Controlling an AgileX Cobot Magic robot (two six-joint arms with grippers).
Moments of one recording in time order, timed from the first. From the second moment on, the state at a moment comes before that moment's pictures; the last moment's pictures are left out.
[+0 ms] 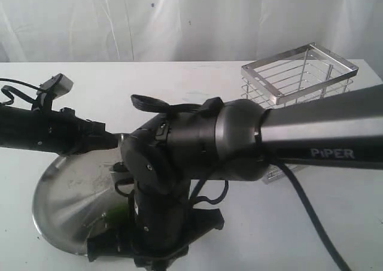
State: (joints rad) left arm -0.01 1.73 -0.81 -1.58 0.70 1.46; right arm 1.03 1.89 -1.25 0.11 0.89 0.64
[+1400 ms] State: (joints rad) left arm -0.01 1.53 -0.68 -1.52 0.71 1.45; right arm 1.14 1.81 -1.25 -0.04 1.01 0.74
